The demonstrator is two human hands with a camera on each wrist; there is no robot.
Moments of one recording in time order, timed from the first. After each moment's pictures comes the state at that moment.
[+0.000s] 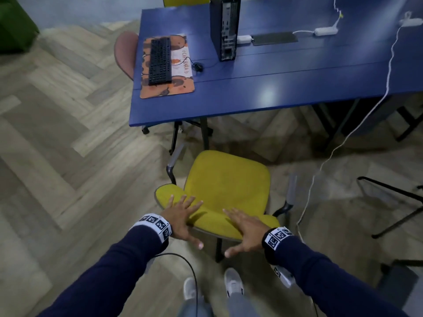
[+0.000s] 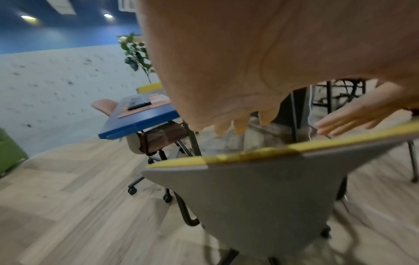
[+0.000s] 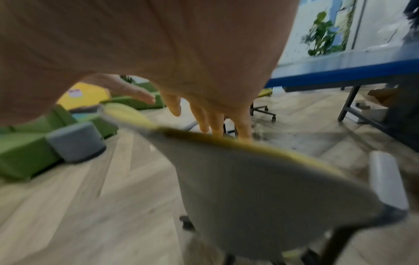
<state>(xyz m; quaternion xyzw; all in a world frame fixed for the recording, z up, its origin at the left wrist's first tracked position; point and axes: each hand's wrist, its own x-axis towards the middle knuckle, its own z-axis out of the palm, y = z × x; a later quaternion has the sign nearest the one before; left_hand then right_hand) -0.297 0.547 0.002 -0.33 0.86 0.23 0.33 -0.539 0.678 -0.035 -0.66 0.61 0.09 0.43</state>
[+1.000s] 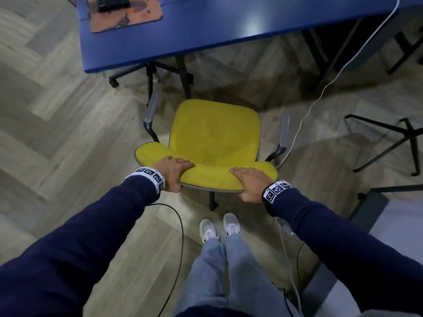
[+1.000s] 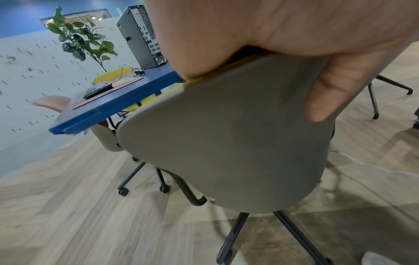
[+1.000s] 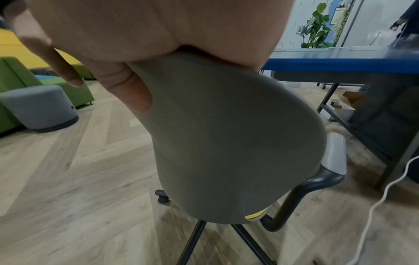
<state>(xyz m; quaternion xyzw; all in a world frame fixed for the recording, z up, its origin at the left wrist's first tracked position) -0.307 0.523 -0.068 -0.22 0.92 0.13 0.31 -0.548 0.692 -0.079 -0.66 0.67 0.11 0.33</state>
